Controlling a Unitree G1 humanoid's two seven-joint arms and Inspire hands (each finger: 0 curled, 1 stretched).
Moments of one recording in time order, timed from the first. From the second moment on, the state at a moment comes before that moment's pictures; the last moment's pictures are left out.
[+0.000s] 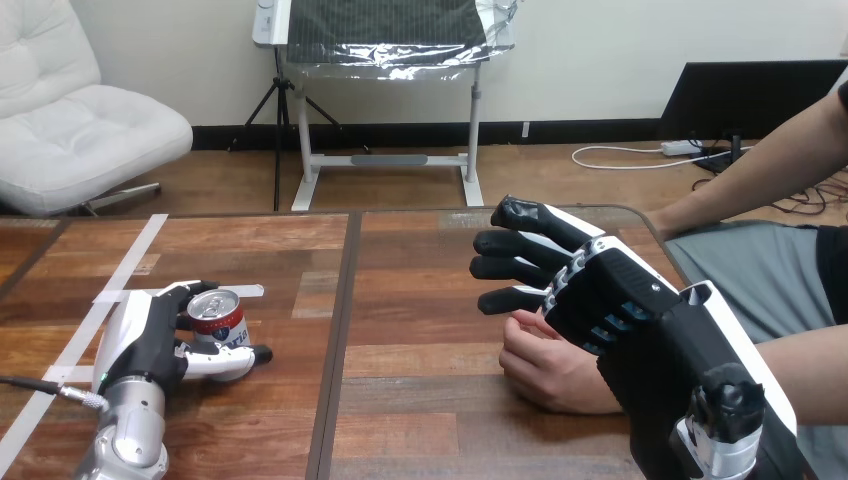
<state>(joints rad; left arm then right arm) -0.41 0.38 -0.03 0.99 0.34 -0.17 0.20 0.52 -0.25 0.10 -0.62 0.30 -0.32 0.41</state>
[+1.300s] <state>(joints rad) -0.45 0.38 -0.03 0.99 0.32 -0.14 0.20 0.52 -0.24 0.10 -0.62 0.29 -0.33 0.41</state>
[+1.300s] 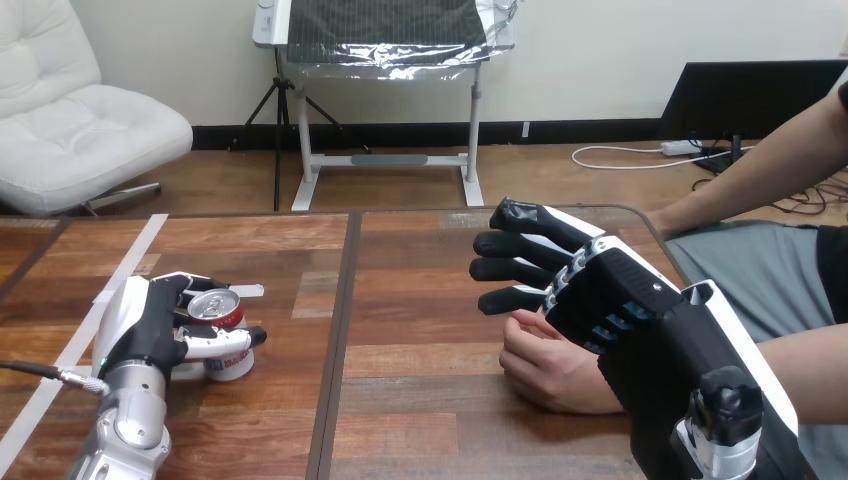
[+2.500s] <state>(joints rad) -0.45 0.38 -0.04 0.99 0.33 -0.17 0.24 0.52 -0.25 0.10 -0.62 0.30 -0.33 0.41</state>
